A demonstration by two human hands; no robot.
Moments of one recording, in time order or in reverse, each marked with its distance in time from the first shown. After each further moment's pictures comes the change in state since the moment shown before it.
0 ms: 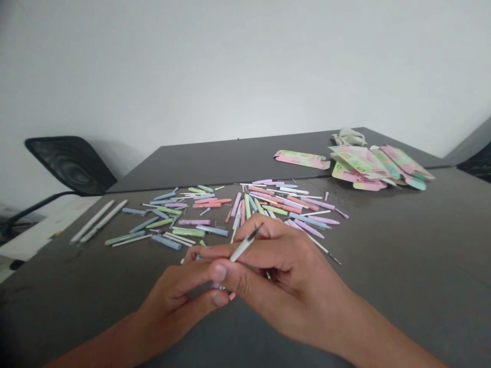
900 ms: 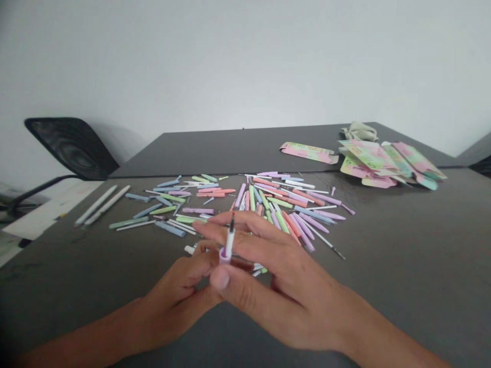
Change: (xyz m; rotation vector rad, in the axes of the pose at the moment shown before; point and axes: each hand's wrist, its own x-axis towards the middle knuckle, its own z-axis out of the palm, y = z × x) left_hand -0.001 0.013 -0.004 -0.080 -0.060 -0.079; right_hand -0.003 0.008 0.009 -0.033 -0.131 -0.034
